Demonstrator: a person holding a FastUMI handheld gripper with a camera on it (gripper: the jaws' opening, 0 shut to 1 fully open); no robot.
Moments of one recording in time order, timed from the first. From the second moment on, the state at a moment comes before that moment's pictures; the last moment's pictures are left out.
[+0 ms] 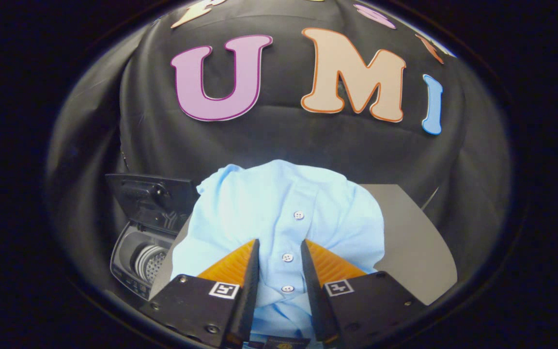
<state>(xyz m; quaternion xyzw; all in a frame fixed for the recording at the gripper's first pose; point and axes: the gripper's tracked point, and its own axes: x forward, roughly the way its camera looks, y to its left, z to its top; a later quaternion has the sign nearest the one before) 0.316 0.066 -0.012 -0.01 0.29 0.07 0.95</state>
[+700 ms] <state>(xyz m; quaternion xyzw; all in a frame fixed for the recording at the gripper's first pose) 0.301 0.109 0.000 -0.03 0.25 0.08 0.96</state>
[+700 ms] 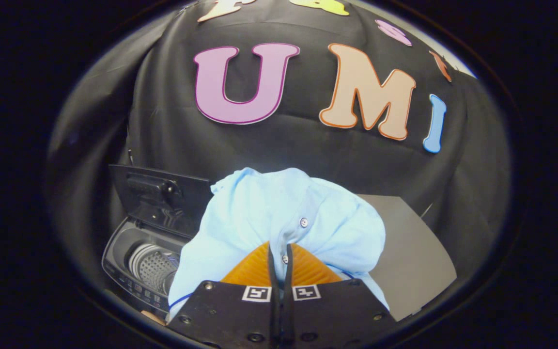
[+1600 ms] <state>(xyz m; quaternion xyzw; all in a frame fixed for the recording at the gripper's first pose) 0.239 0.340 -0.054 -0.01 0.30 0.28 0.91</state>
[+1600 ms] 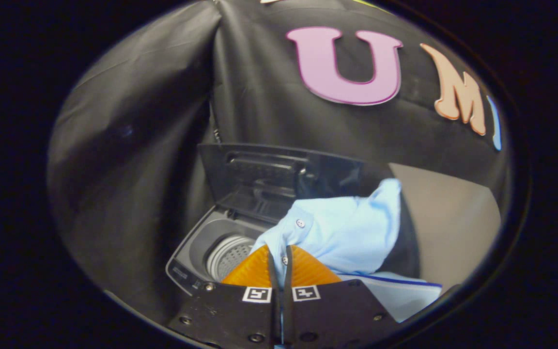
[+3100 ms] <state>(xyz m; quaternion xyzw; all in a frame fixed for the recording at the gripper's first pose) 0.216 0.378 -0.115 -0.04 0.35 0.30 0.89</state>
